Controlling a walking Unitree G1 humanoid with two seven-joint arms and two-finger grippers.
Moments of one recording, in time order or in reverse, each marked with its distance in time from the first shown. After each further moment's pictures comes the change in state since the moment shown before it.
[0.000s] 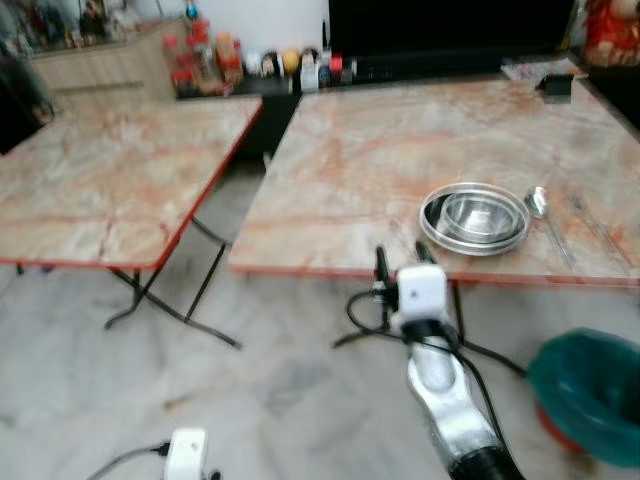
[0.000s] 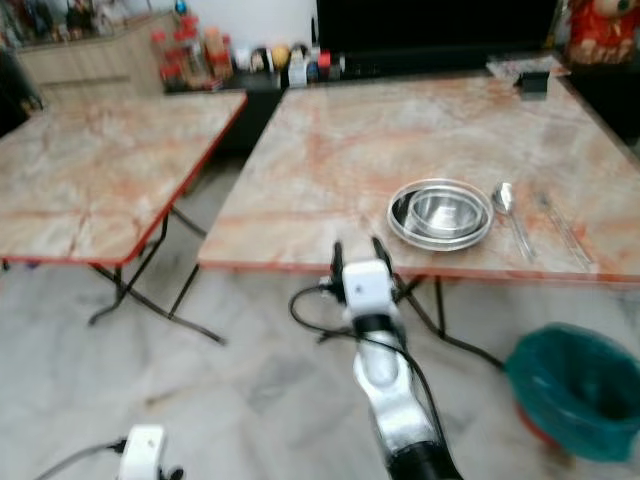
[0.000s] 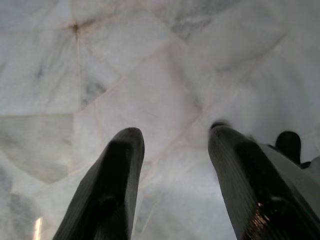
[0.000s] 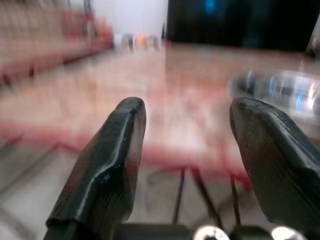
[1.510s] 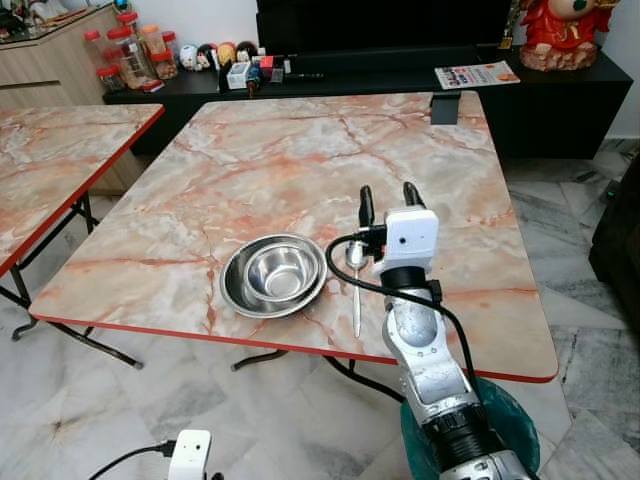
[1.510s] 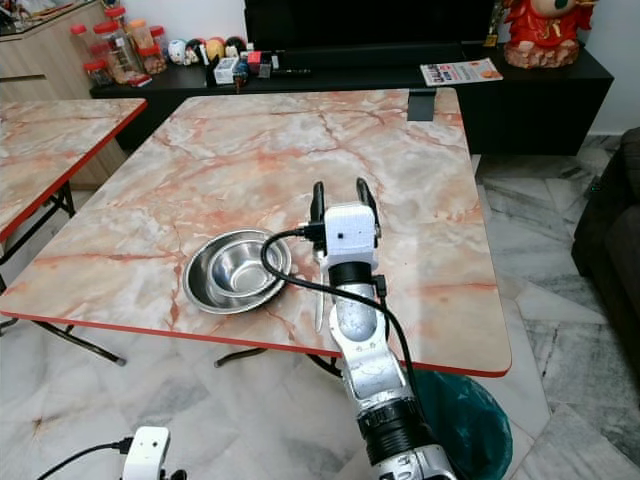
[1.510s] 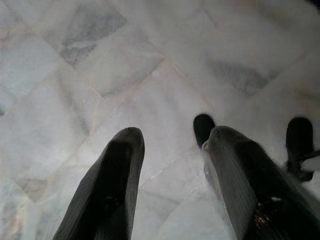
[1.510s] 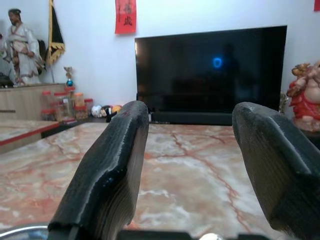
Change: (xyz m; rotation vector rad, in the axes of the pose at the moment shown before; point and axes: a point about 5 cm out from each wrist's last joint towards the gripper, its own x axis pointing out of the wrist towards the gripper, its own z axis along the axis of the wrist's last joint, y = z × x) left arm 0.002 0.005 0.012 0.022 -0.017 -0.006; right arm 0.046 0.029 0.112 0.129 -0.323 -0.012
